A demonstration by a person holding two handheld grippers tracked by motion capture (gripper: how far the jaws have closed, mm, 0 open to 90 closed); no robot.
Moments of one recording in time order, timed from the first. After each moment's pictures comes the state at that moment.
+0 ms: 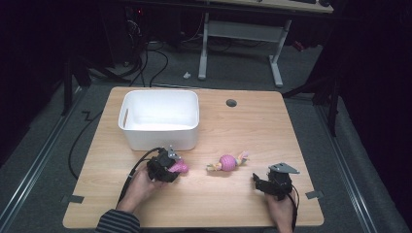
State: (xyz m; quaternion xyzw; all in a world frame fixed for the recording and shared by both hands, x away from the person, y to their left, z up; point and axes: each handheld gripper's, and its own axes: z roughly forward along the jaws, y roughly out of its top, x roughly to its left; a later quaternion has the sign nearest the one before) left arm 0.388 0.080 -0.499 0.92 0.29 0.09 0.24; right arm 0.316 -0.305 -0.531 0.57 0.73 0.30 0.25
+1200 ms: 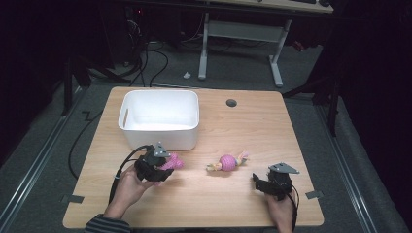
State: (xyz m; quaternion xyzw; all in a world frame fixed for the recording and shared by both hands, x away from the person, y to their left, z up) left arm 0.367 0.107 -0.454 0.90 0.31 0.11 0.28; right arm 0.316 -0.305 -0.531 0.56 0.73 0.30 0.25
